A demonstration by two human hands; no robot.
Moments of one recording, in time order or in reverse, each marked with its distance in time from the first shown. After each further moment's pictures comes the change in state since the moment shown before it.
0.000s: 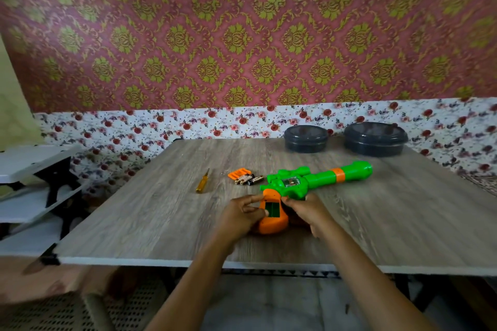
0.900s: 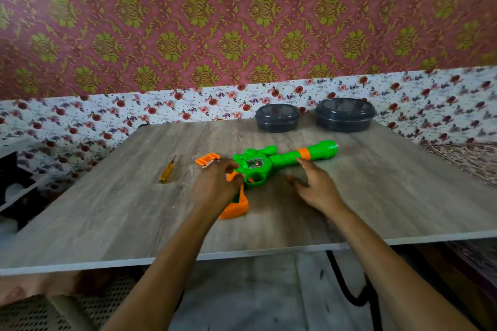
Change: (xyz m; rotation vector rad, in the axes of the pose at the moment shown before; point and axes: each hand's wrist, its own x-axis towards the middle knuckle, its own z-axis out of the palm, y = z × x) left_hand 0.028 0.032 0.019 0.620 0.243 0.267; right_hand 0.008 0.014 -0.083 -0.662 0.068 -0.427
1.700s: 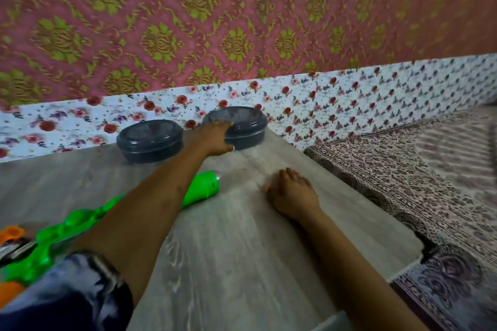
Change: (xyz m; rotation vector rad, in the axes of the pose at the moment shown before) left_hand 0.245 0.193 0.222 0.321 -0.432 0.506; right_hand 0.064 0.185 -0.091 -0.345 -0.090 0.405
